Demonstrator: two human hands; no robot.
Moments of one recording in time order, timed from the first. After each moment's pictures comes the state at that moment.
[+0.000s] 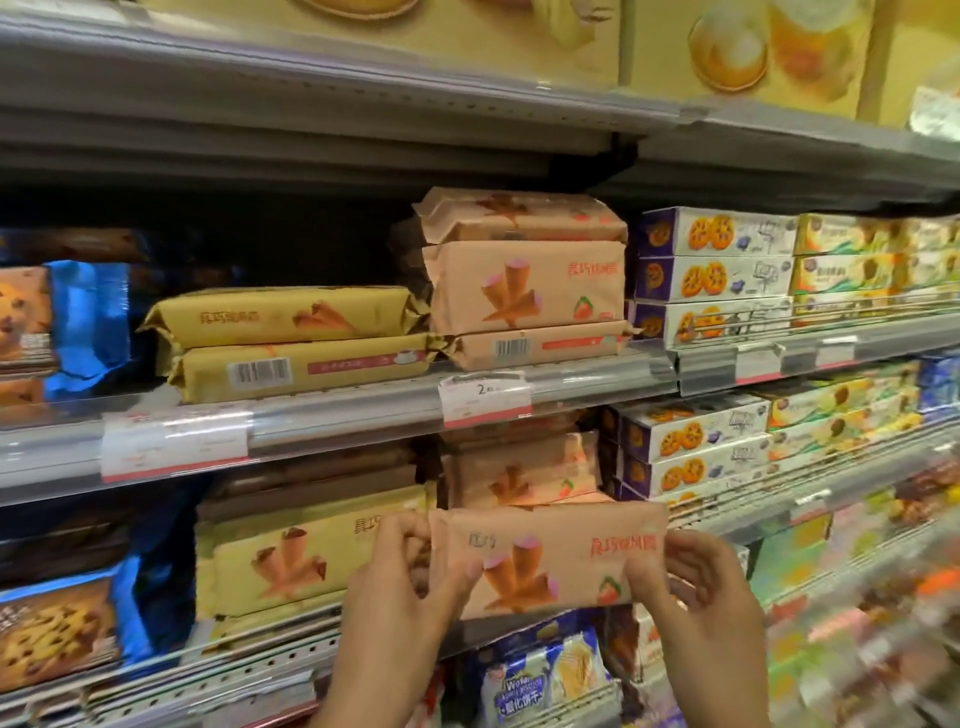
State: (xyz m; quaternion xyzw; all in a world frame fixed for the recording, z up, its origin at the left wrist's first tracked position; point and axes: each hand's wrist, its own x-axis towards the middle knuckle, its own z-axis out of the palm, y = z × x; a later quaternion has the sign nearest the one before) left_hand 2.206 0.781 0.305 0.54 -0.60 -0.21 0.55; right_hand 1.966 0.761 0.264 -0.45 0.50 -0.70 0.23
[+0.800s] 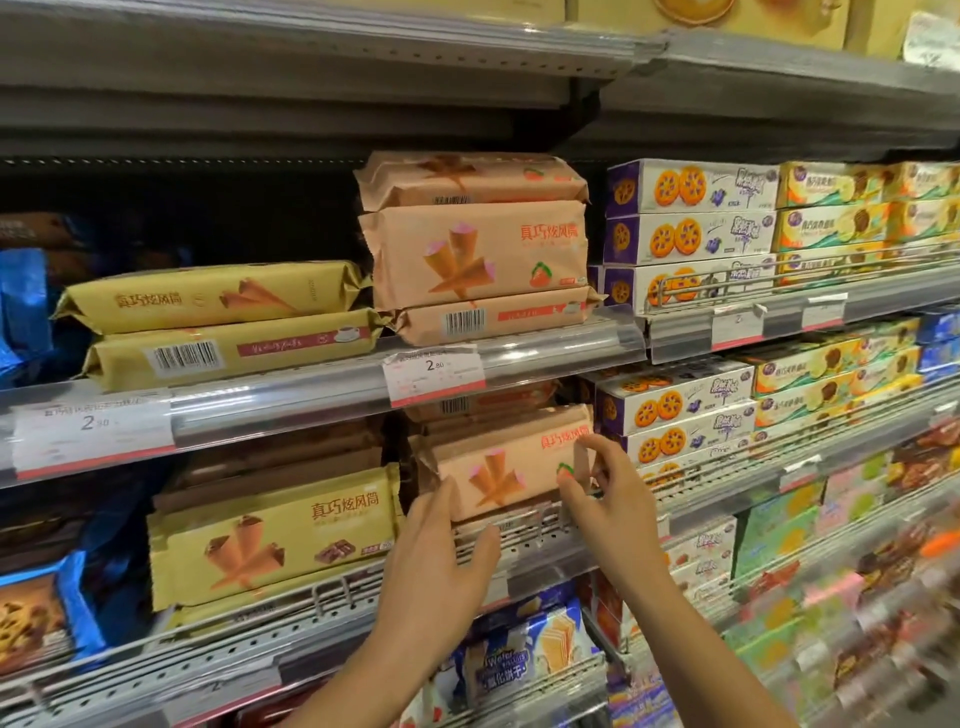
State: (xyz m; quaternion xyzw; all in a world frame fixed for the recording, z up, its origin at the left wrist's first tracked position) left_hand 2.153 0.740 0.293 0.60 -0.70 -0.09 0.37; right_hand 1.955 0.665 0.270 -0.62 0.50 -0.59 0.12
